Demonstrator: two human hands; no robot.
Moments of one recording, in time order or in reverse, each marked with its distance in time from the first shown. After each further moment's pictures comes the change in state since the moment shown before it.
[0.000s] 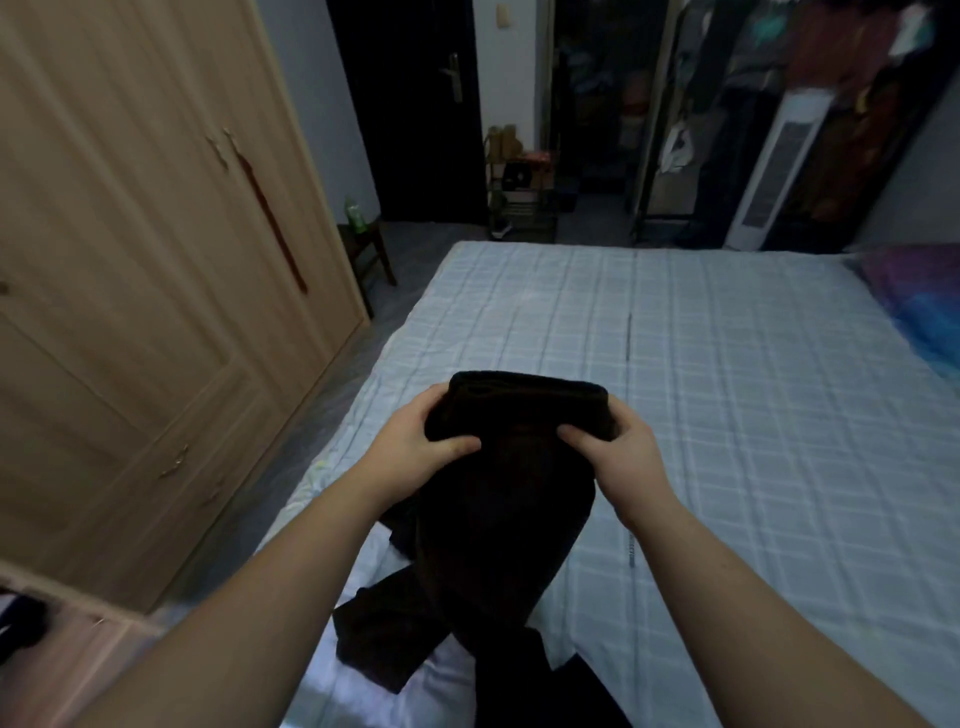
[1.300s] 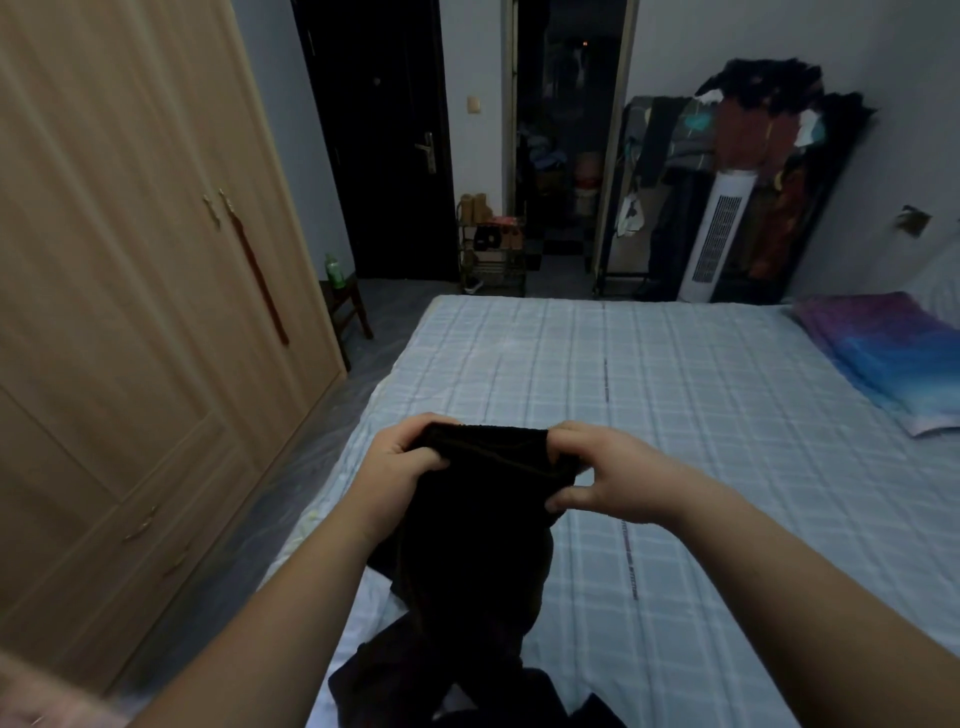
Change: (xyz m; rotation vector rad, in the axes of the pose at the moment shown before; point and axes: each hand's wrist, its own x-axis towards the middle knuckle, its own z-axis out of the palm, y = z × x) left_hand -0.031 -0.011 -0.048 -0.422 0.008 0.142; right_hand -0.035 -0.077 0.026 -0.984 -0.572 -0.347
